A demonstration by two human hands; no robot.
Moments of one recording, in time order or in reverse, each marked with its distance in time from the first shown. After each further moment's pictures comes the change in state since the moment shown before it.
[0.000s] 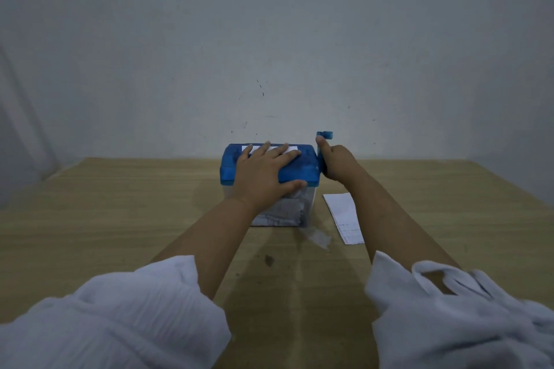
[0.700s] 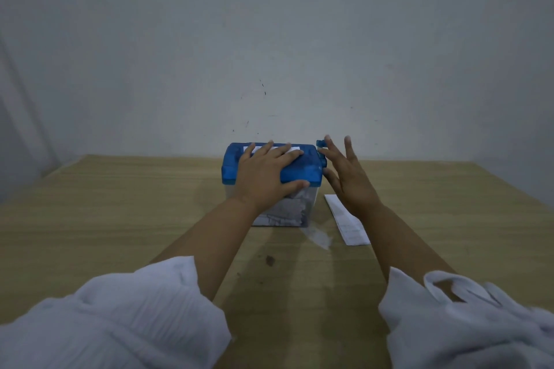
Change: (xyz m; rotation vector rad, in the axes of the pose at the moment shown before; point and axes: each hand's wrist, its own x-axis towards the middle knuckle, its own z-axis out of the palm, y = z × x) left_hand -0.002 0.001 -0.002 -0.014 0.024 0.012; right_hand -0.012 0.069 0.009 -0.210 0.172 -0.674
